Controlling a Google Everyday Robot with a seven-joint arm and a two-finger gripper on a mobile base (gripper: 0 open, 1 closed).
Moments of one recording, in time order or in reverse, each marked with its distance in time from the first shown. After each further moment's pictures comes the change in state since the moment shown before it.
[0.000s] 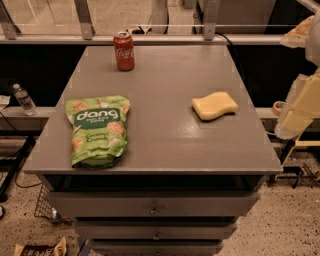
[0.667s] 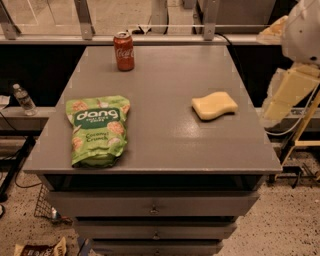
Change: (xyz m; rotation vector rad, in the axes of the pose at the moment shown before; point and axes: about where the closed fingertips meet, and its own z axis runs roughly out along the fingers) arm -0.022 -0.022 0.029 -0.030 -0.083 -0.101
